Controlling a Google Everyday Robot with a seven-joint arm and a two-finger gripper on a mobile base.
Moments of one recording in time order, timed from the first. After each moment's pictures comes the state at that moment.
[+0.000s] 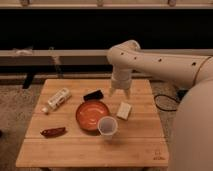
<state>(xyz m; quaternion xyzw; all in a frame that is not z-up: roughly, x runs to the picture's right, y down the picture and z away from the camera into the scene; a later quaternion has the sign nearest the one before) 0.074 0.023 0.741 -0.22 0.25 0.72 0.61</state>
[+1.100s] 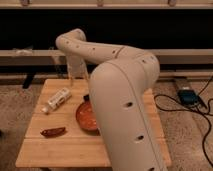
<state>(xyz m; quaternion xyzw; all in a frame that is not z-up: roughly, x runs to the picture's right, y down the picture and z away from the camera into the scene) -0.174 -0.030 0.805 -0.27 0.20 0.57 0.75</state>
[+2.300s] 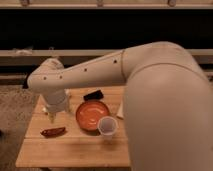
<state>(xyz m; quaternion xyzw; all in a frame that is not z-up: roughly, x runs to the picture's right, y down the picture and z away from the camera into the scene) -0.182 0.135 0.661 -0.30 0.17 0.54 0.77</state>
